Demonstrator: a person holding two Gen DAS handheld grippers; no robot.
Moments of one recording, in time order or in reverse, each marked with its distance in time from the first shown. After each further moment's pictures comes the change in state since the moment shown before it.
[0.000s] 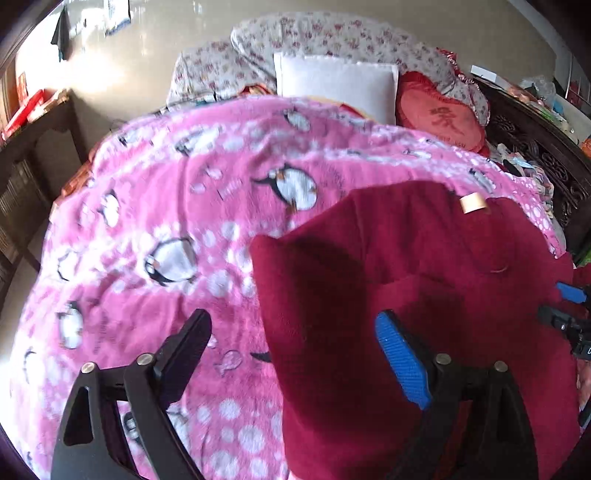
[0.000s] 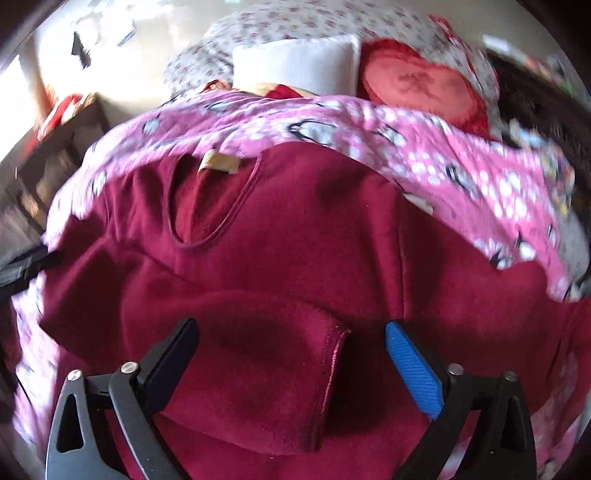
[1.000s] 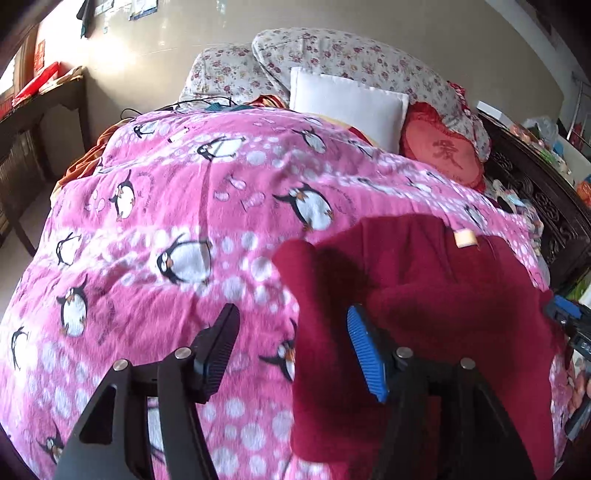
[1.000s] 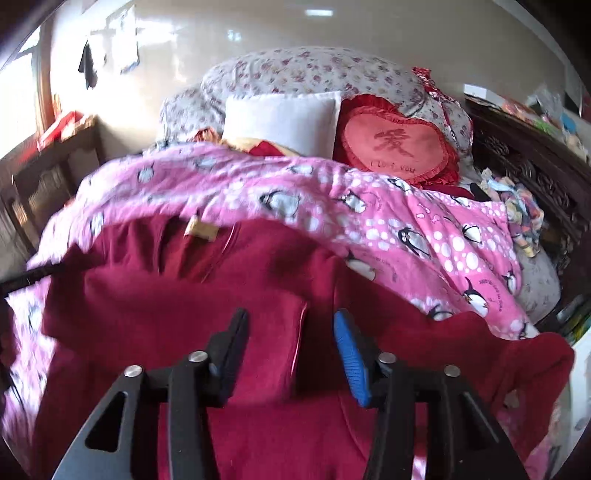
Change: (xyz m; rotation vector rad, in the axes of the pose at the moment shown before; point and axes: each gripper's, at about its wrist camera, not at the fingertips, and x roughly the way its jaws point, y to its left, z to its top) left arm -0.027 0.018 -0.004 -0.102 -0.063 -0.058; right arm -0.037 -0.024 0.006 0.047 -0.116 -0.087
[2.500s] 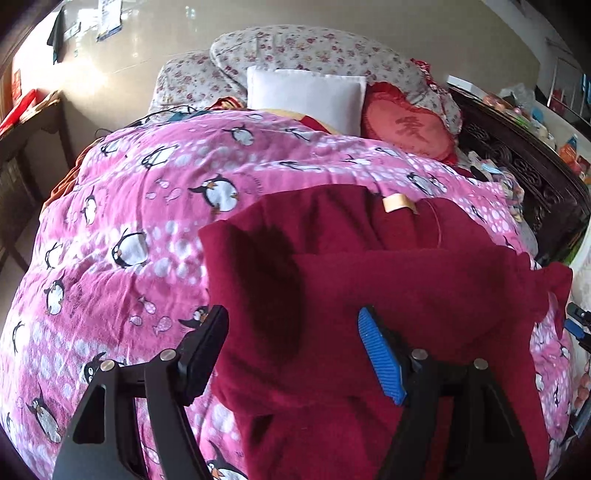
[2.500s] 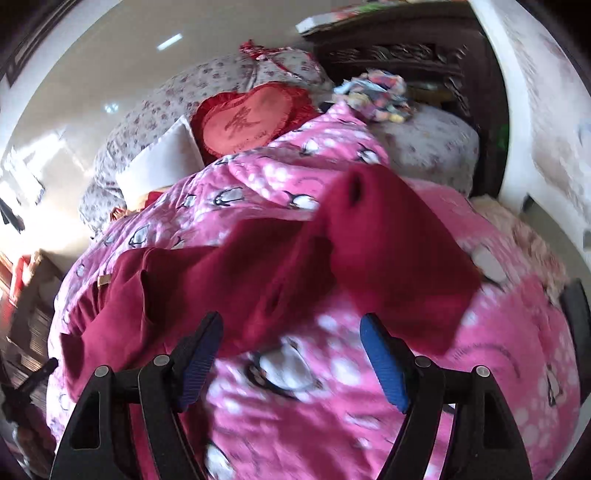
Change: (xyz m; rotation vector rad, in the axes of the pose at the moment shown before) left arm -0.021 -0.081 -0.017 0.103 0.019 -0.014; right arm -0.079 -0.192 -0.123 0.666 -0.036 0.072
